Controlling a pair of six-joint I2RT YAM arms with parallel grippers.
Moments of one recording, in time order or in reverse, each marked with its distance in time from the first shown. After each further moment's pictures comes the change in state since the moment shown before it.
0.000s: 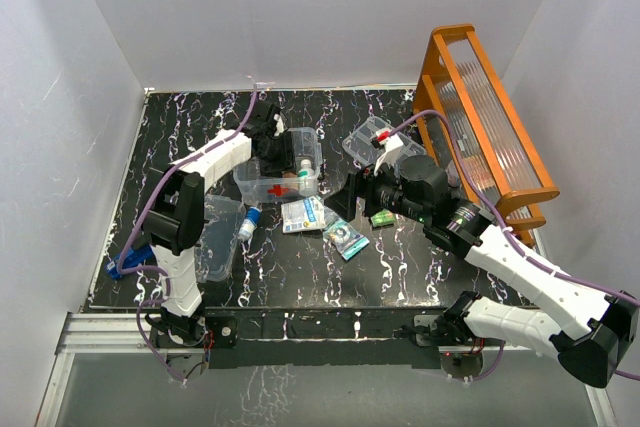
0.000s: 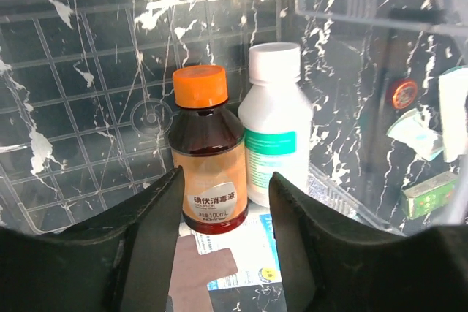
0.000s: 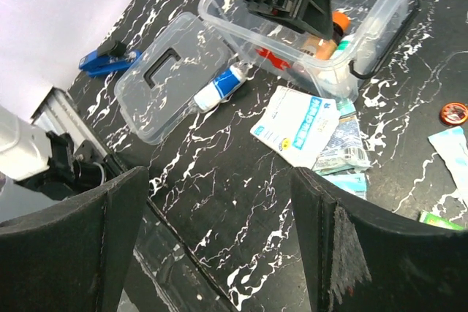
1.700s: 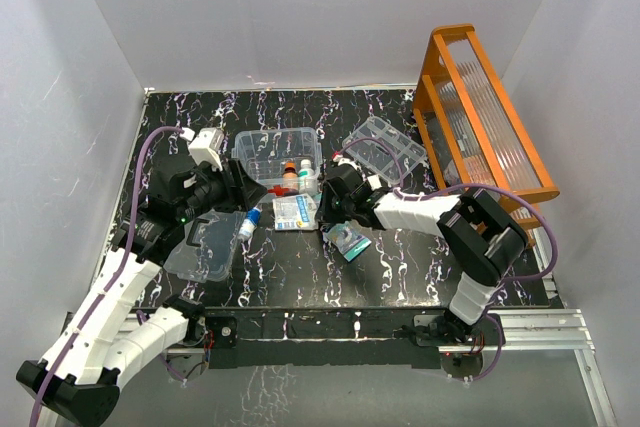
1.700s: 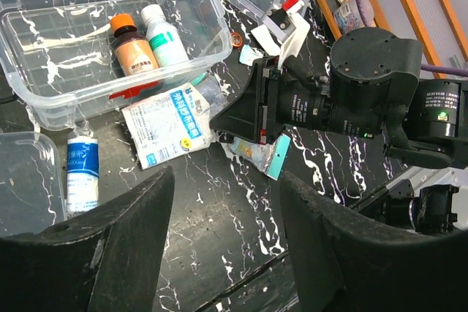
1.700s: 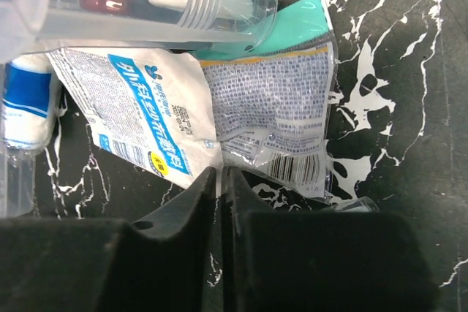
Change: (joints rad) left arm -0.007 -1.119 -0.520 0.027 0.082 0.038; right arm 0.001 0.735 0.016 0.239 0.141 0.295
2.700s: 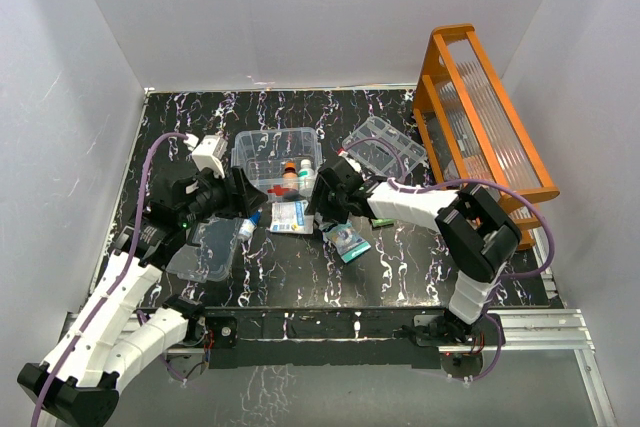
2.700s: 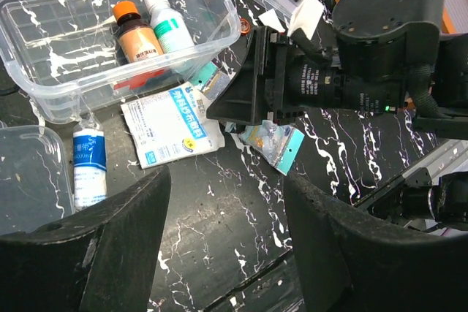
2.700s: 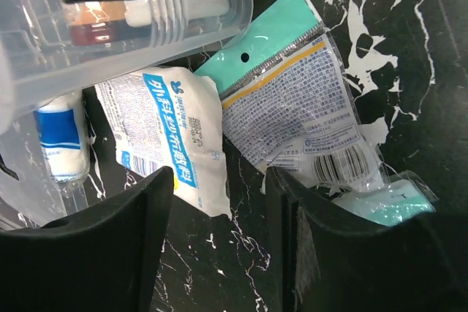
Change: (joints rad) left arm 0.000 -0.029 -0.064 0.020 0.011 0.048; right arm 0.005 0.045 0.140 -0.215 0.010 0.261
